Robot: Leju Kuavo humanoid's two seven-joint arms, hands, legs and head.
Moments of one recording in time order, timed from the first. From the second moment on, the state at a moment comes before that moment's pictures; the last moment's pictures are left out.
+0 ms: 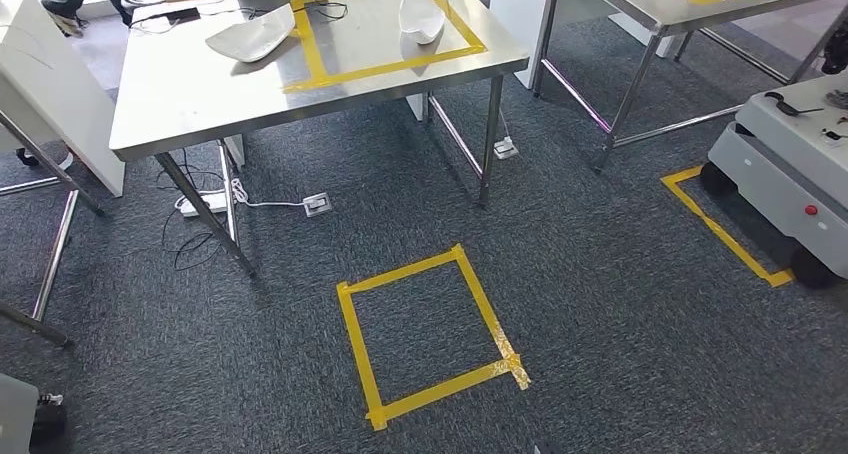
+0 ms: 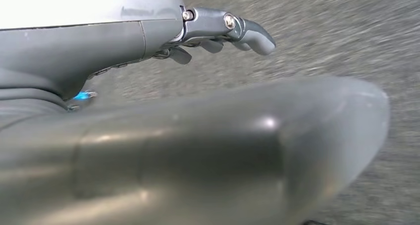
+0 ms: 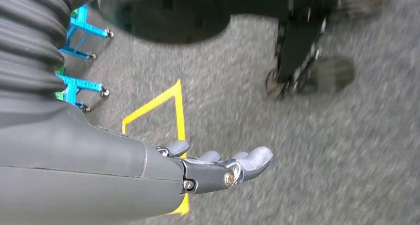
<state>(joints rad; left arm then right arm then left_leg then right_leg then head) -0.11 -0.06 1.10 -0.19 -1.22 -0.01 0.07 -0.06 0.12 -0.60 -0.19 0.48 -0.03 0.11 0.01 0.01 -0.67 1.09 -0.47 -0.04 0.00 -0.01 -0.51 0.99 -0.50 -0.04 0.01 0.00</state>
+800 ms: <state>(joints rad) -0.12 -0.11 1.10 -0.18 -1.20 -0.01 0.08 -0.06 0.05 -0.59 -0.19 0.53 0.01 0.13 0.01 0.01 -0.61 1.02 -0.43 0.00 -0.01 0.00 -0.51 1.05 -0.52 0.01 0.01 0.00</state>
